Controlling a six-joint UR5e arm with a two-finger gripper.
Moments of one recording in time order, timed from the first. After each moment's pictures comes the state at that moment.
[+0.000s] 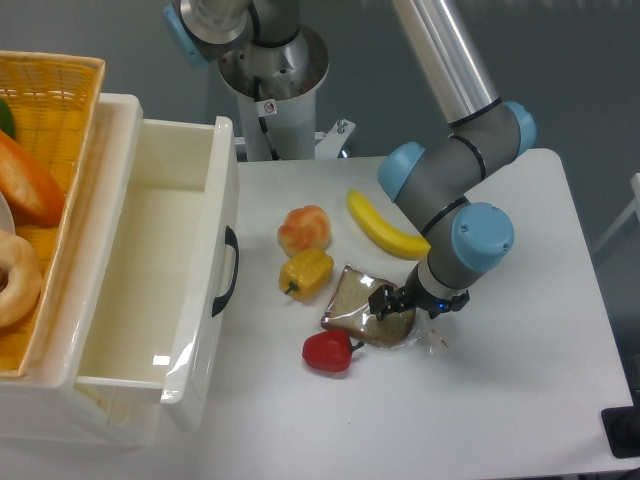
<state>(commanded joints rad) 2.65 -2.16 -1.59 -1.10 1.43 0.55</state>
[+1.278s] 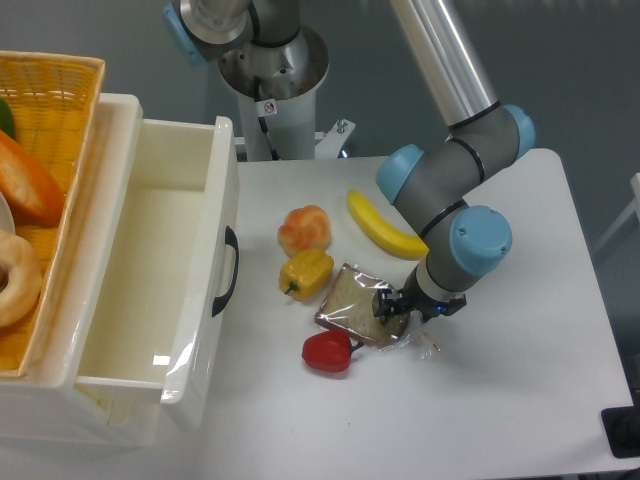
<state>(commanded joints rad) 2.65 -2.16 -1.58 -1.10 1.43 0.59</state>
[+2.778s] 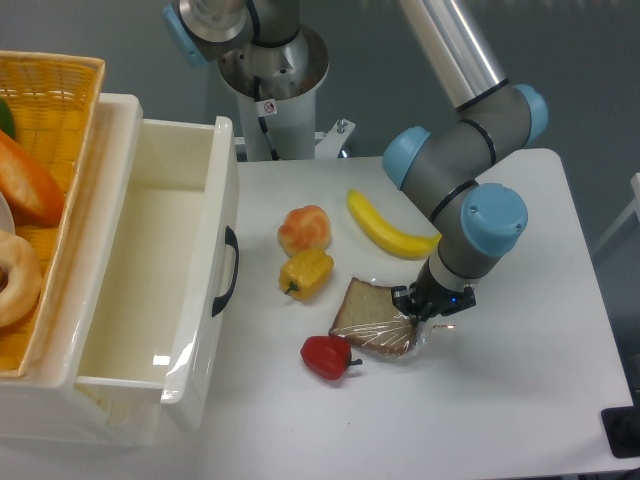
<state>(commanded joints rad) 2.66 -2.09 -1.53 -1.12 1.43 0.63</state>
